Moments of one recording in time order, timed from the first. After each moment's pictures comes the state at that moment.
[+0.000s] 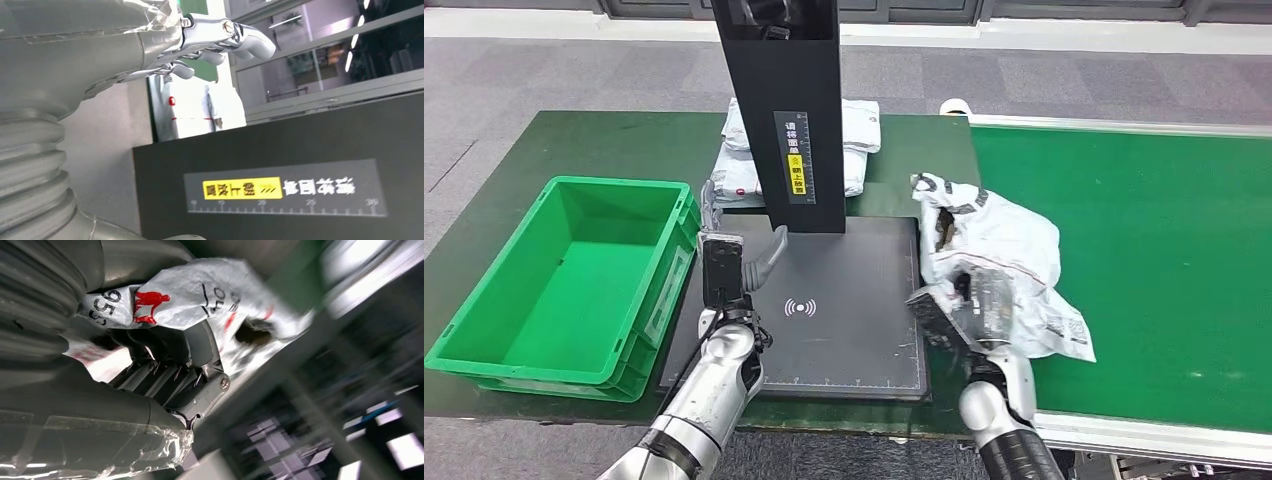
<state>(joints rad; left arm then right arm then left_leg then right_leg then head) -0.49 -0.30 -0.24 -0.79 -0.16 0.55 -0.70 -0.22 0.16 0.20 -1.11 0.86 -0.45 -0.27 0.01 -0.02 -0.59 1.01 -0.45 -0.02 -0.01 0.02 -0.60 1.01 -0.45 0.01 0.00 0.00</state>
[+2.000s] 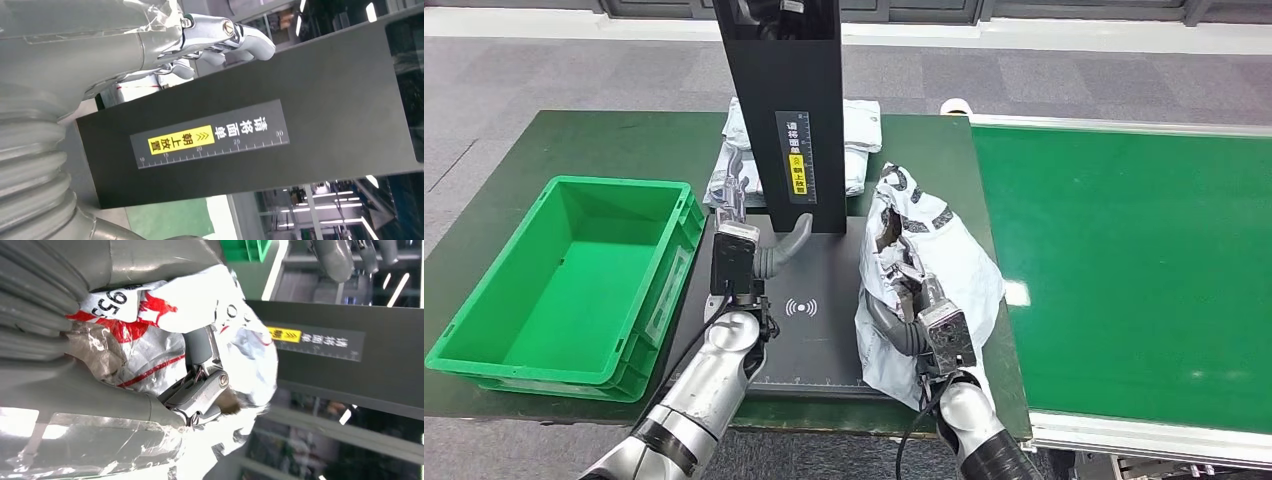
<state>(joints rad) -0.52 -0.26 -0.39 -0.87 -0.13 0.43 -0.70 -0.24 0.12 0.43 -1.14 0.06 -0.19 -0.59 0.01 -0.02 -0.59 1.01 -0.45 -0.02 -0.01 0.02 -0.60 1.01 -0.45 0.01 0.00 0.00</state>
